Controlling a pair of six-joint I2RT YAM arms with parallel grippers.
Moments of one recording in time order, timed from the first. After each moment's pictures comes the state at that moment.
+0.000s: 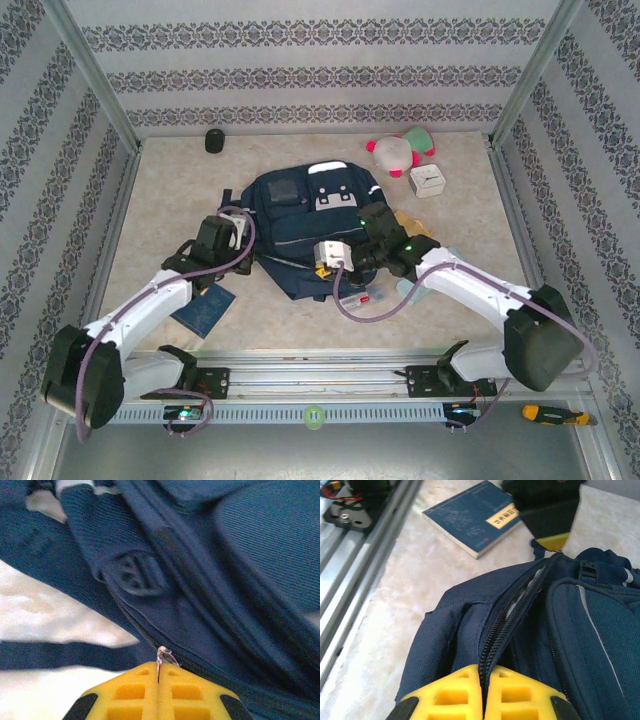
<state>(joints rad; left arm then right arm) -0.33 1.20 0.69 -0.34 0.02 -0.25 0.63 1.32 0.87 -0.36 -0.73 -0.87</state>
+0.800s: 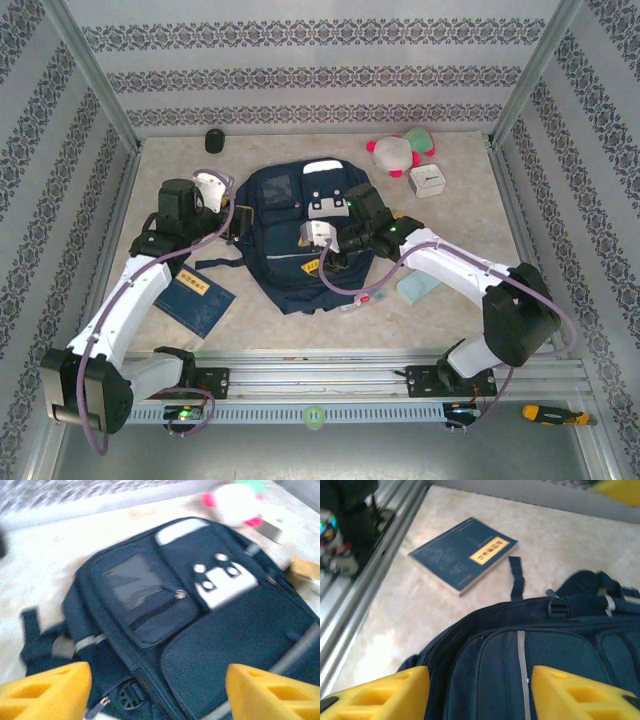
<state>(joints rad) -0.15 1.12 0.91 -0.34 0.36 0.10 0.63 1.49 1.04 -0.27 -0.79 -0.70</state>
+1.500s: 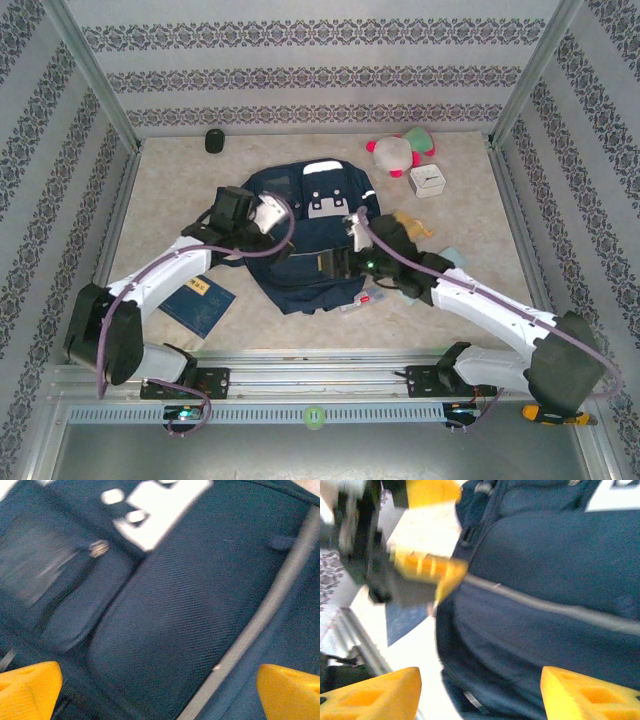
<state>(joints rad) -0.37 1.37 0.94 -0.37 0.20 0.24 0.75 1.19 0.76 -0.19 -0.28 0.57</state>
